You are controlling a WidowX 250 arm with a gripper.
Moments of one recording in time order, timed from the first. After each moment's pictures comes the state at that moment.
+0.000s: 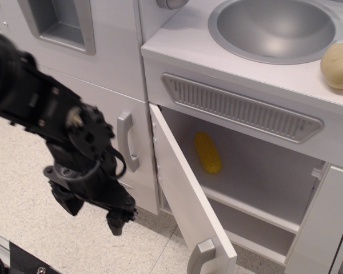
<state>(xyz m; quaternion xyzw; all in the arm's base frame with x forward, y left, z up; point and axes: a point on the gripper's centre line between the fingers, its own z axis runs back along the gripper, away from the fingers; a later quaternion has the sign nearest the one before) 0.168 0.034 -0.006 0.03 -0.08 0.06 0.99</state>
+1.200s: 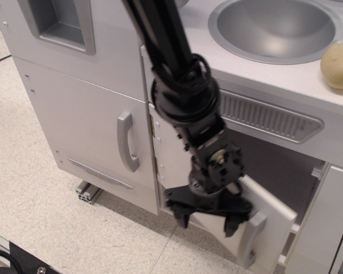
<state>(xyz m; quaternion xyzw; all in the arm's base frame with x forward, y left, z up) 0.255 -0.071 -0.071 -0.01 -0.08 0.14 0.99</state>
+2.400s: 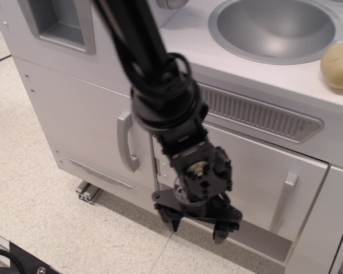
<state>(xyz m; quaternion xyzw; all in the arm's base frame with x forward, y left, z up) 0.230 -0.058 -0.056 -0.01 -0.11 0.11 0.99</state>
